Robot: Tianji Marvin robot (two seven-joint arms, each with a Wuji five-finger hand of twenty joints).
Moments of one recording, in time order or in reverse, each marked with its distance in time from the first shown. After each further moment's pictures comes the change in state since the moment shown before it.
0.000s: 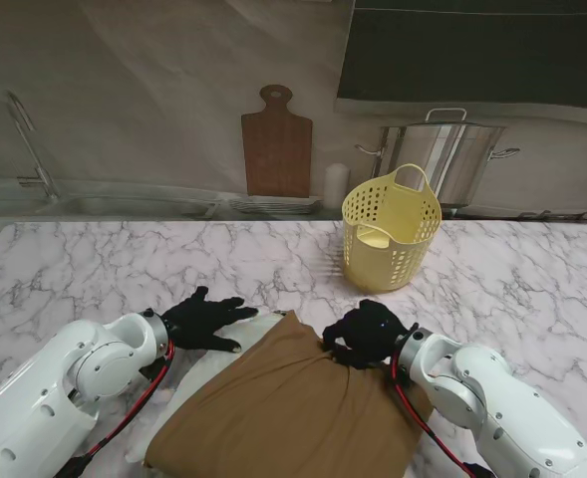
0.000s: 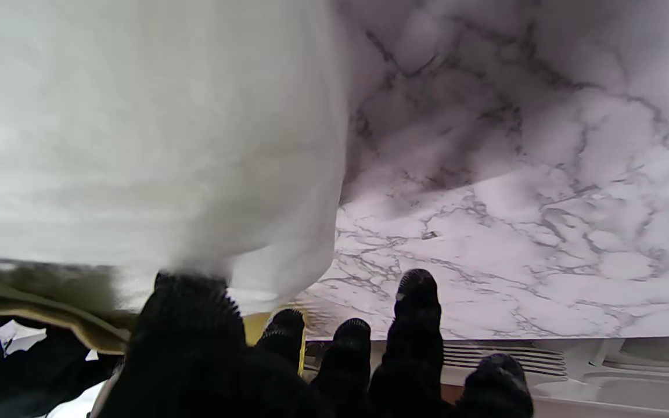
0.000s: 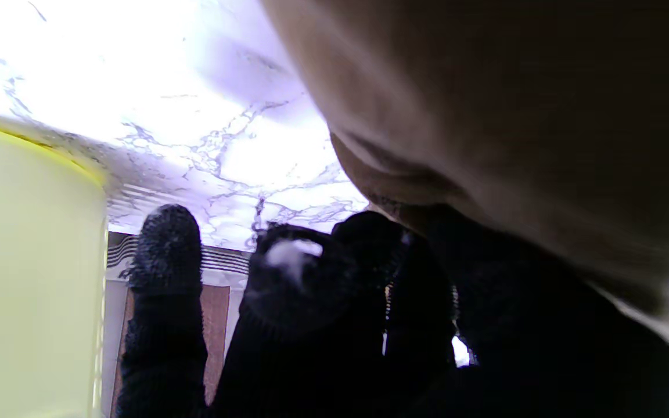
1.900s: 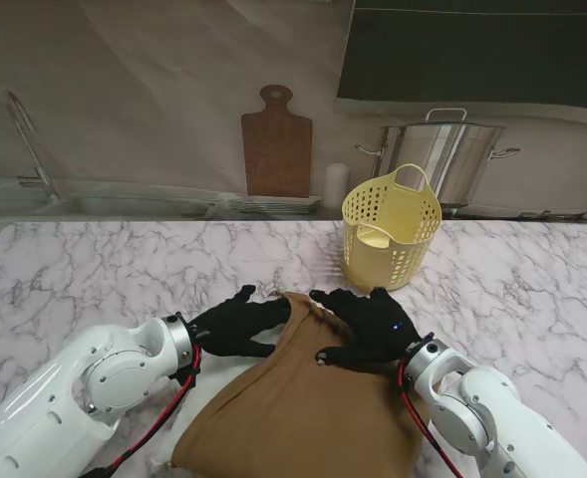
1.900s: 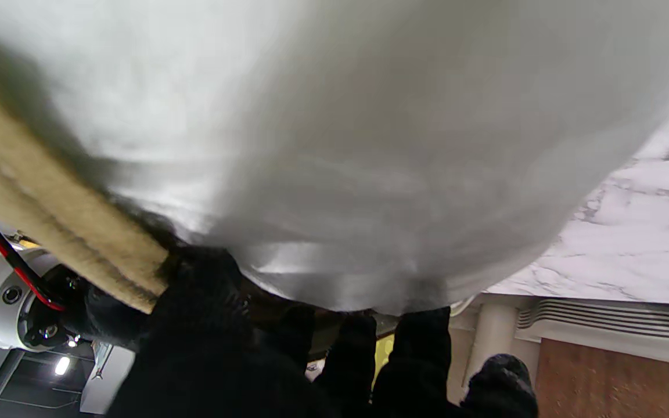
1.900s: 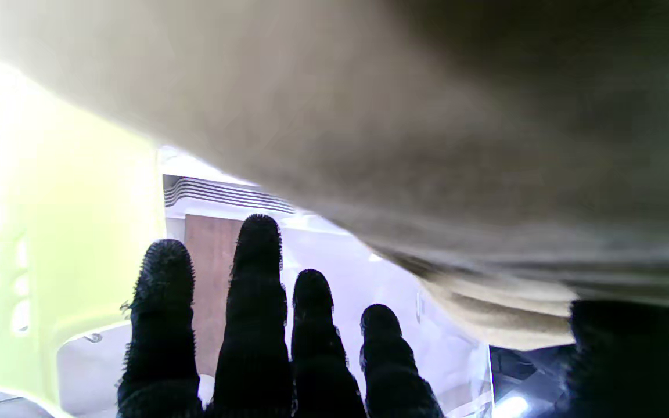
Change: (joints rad) left arm 0.006 -0.006 0.073 -0.090 -0.143 -0.098 0.075; right arm -0.160 -0.026 0.109 -0.137 -0.029 0.122 -0.114; left_hand 0.014 0.000 0.023 0.012 0.017 0.046 0.017 0.013 0.034 0.014 0.013 0.018 0.023 0.029 -0.002 0.001 0.001 0.000 0.000 -0.001; right_hand -0.435 0.262 -0.371 0.143 -0.526 0.329 -0.797 0.027 -0.777 0.263 -0.781 -0.617 -0.605 0.237 -1.077 -0.353 -0.289 0.028 -0.237 -0.048
